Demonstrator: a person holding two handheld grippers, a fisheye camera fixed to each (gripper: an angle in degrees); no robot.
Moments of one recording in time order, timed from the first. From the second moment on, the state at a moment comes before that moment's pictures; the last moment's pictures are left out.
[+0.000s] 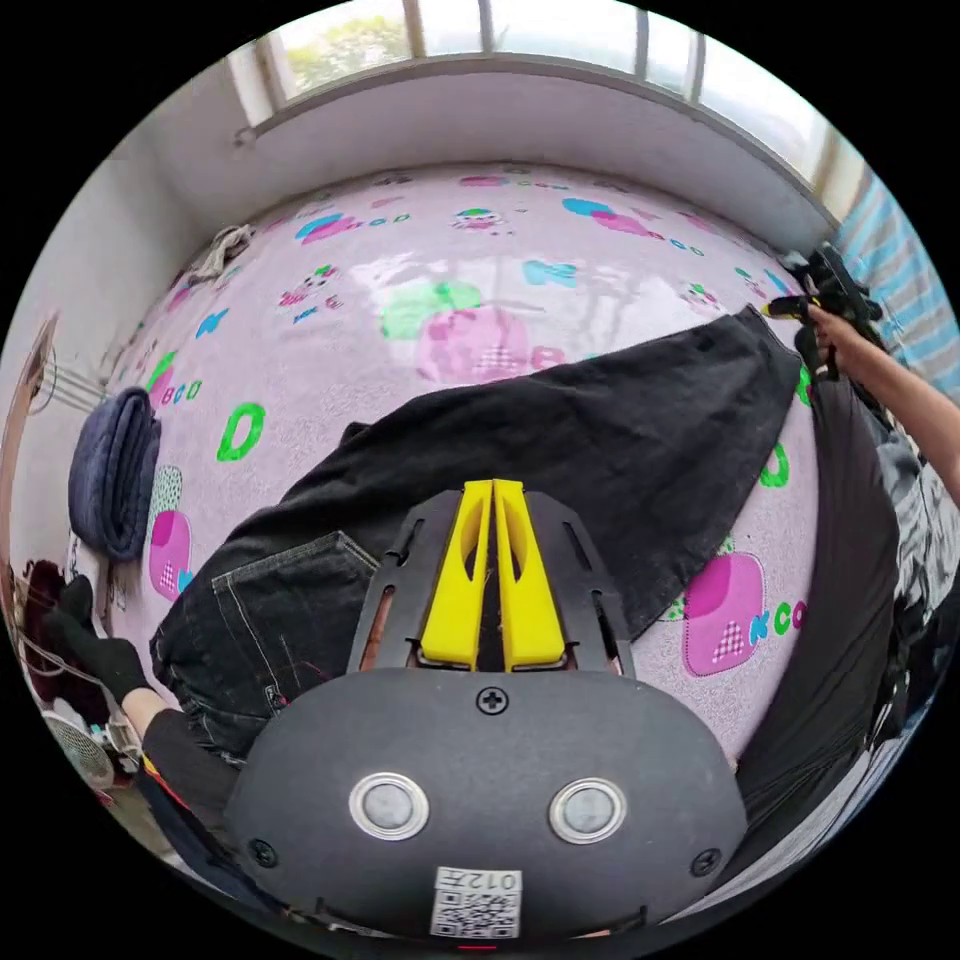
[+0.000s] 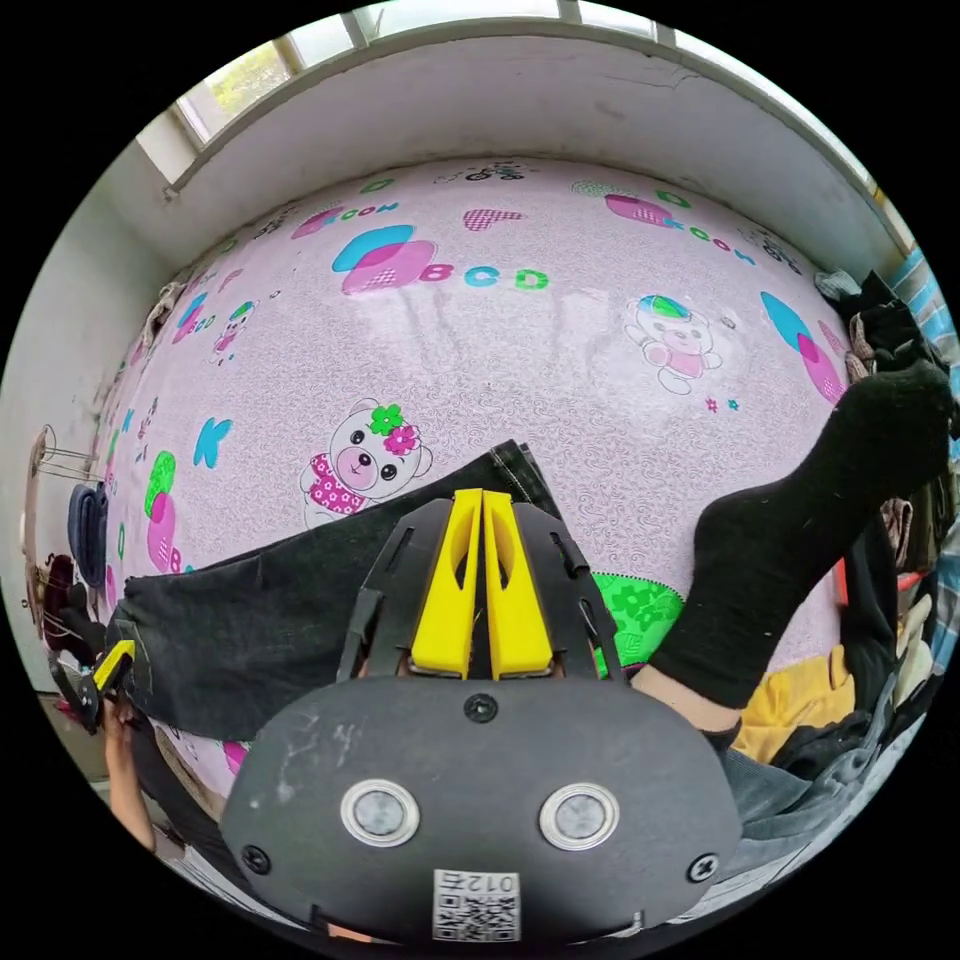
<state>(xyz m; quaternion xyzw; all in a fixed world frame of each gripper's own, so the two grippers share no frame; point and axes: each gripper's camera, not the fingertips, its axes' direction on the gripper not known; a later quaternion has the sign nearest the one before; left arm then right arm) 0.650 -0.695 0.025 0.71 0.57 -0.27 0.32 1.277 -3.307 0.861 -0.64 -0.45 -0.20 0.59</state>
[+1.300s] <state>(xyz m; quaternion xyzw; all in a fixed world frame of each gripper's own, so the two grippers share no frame) 0.745 -0.768 0.070 0.74 0.60 -0.21 0.24 0.881 -3.070 0.596 -0.62 -0.71 -0.30 0.09</state>
